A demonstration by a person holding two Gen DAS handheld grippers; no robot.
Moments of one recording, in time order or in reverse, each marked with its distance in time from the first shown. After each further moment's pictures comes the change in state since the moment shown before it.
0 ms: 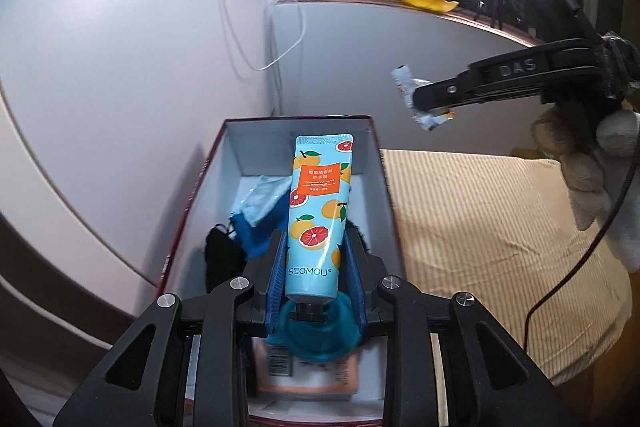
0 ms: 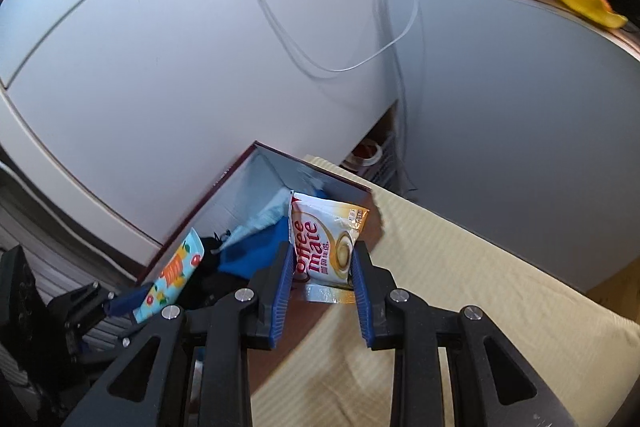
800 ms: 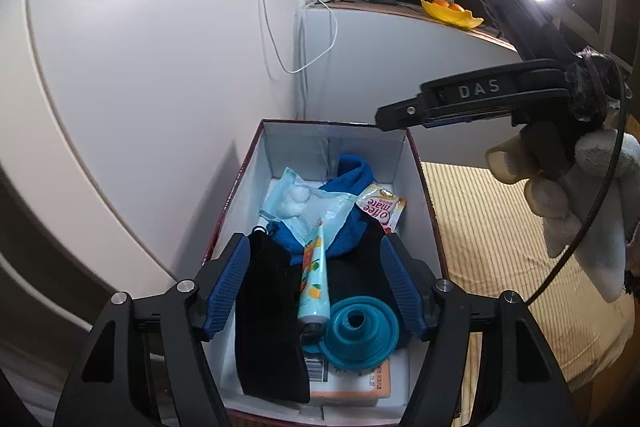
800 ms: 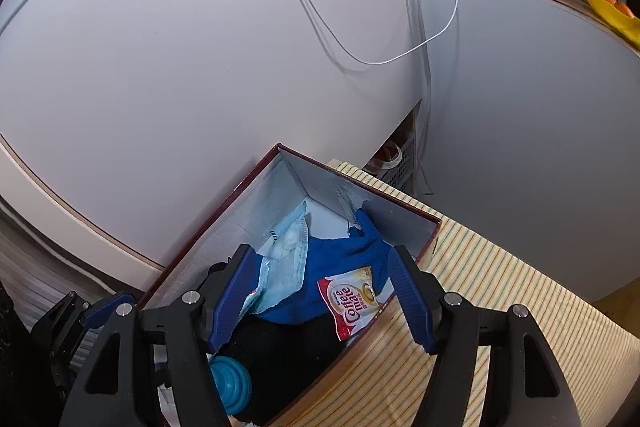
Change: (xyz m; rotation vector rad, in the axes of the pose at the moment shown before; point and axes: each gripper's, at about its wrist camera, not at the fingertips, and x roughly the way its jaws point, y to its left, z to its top) left arm -0.005 0.030 -0.002 -0.063 -0.029 0.036; right arm 0.043 0.037 0.016 -0.026 0.016 -0.009
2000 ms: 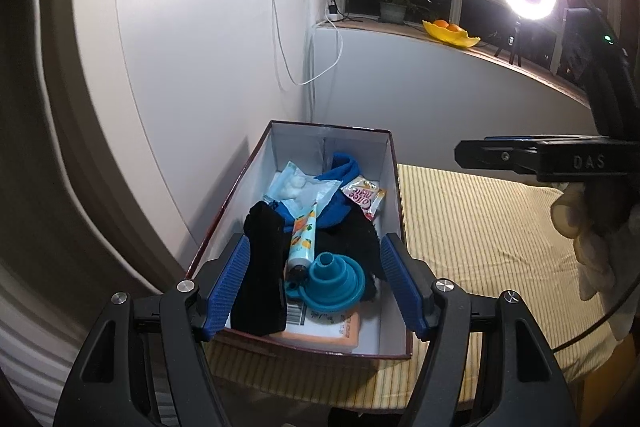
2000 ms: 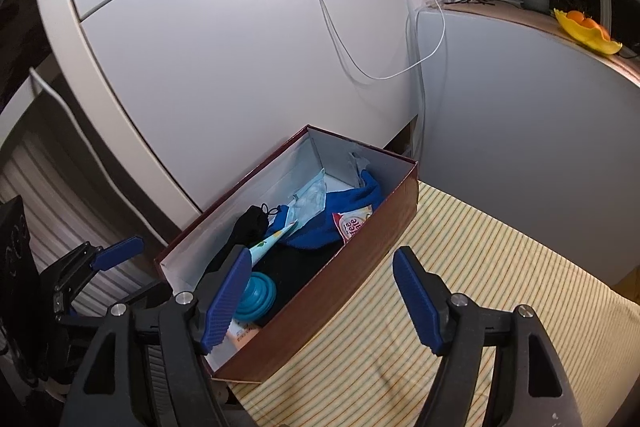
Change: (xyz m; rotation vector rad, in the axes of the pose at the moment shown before) left arm -0.057 -0.017 -0.031 -0.052 -0.058 0.033; right arm -0.091 0.025 -0.087 -0.064 -0.112 0.002
